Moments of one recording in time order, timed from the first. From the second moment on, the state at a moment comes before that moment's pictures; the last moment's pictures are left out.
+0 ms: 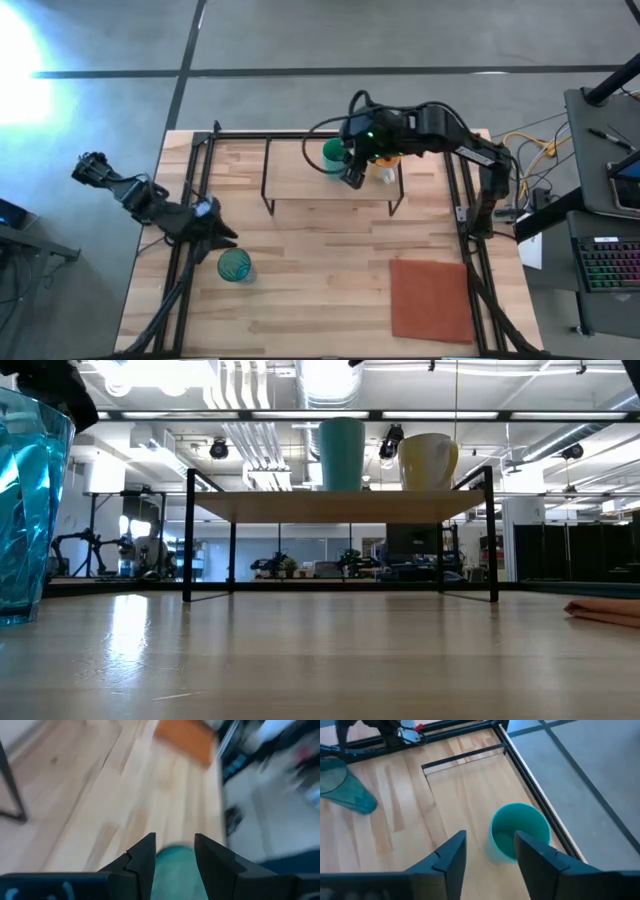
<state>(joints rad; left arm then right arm) -0.51 0.62 0.70 -0.73 -0.23 -0.80 -0.10 1.84 2.36 -1.35 0.22 0.16</state>
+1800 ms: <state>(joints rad) -0.07 1.33 1.96 -1.53 -0.40 -0.36 0.28 1.80 2.09 -1.35 0.40 0.81</state>
